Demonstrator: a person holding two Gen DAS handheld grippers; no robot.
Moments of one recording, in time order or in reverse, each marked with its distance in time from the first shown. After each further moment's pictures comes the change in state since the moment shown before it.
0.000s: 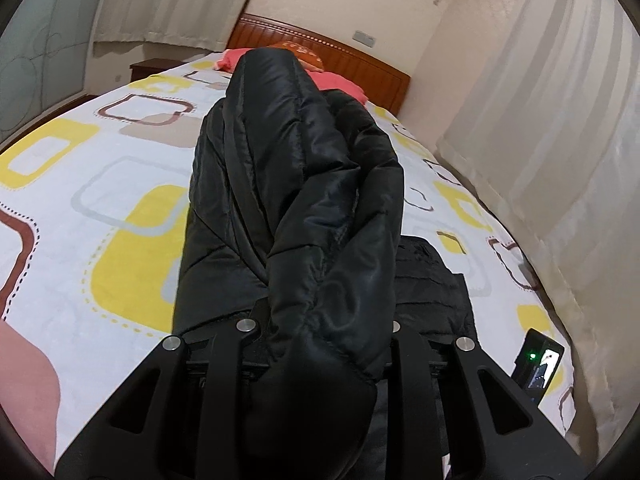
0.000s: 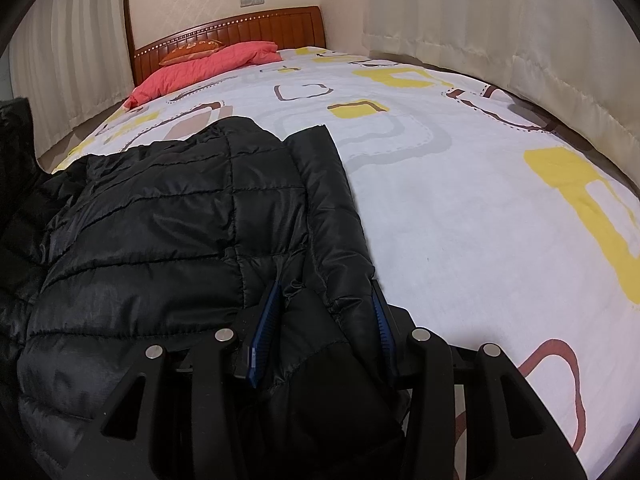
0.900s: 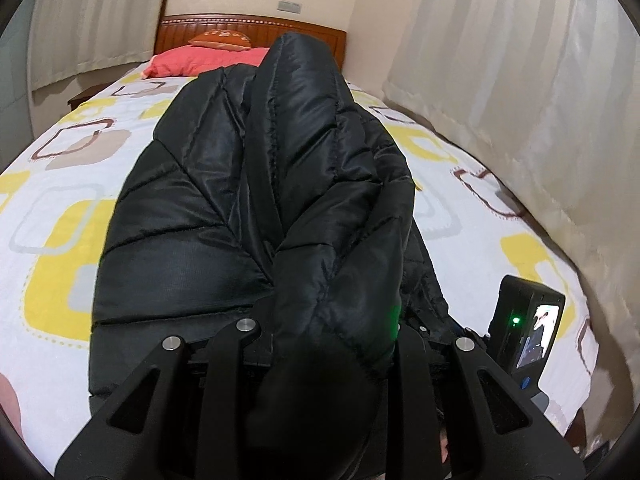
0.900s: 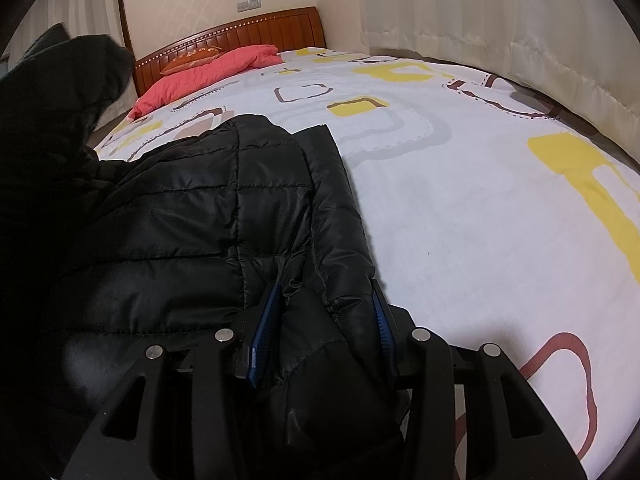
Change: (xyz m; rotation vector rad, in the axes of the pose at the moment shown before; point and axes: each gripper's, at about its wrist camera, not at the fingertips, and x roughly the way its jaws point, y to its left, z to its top) left arm 0.062 -0.101 -0.030 0.251 0.104 -0.053; right arm 0.004 -0.012 -0.001 0.045 -0.001 0.051
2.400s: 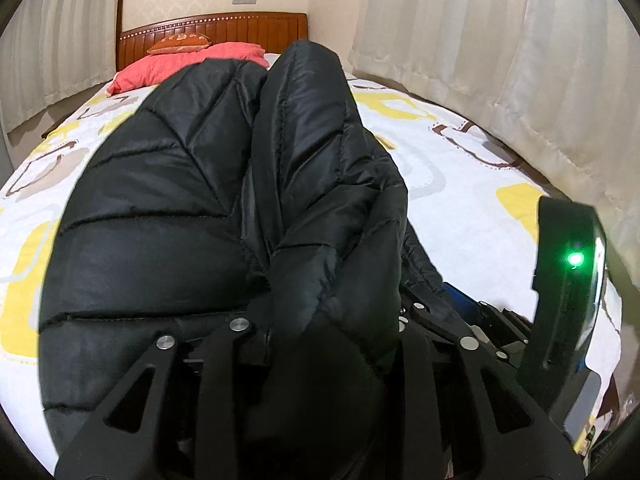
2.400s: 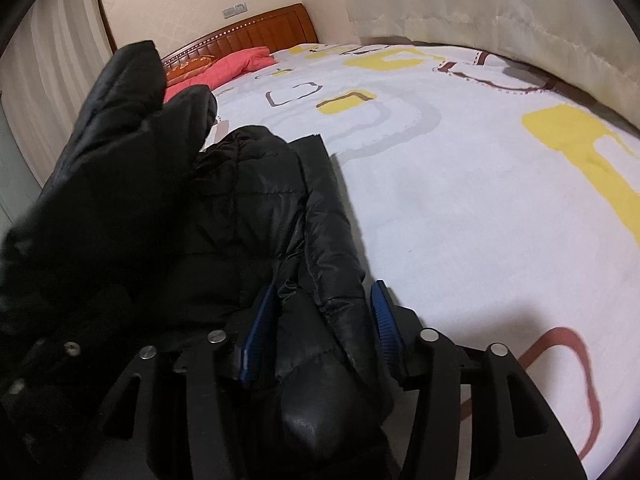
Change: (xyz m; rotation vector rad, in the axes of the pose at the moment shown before) left arm 0.040 -0.041 -0.019 0.153 0.037 -0.006; right arm -0.006 -0.022 0.008 0.084 0.026 0.058
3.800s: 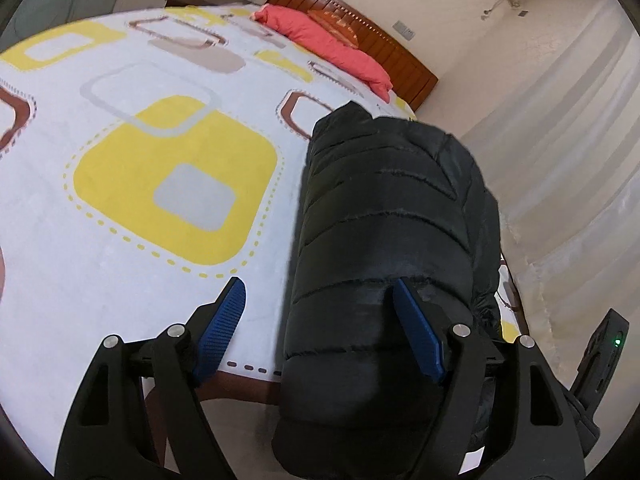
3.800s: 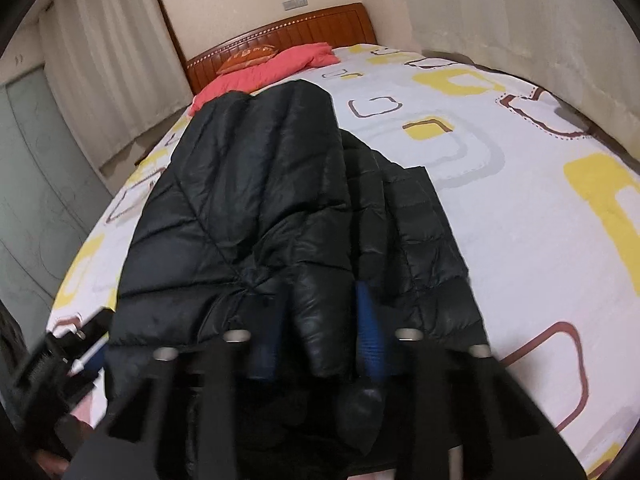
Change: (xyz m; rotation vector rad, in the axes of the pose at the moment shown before) left arm -0.084 0.179 -0.059 -0.635 -0.079 -0.022; right arm -0.067 0.072 0.006 -0.115 0.034 0.138
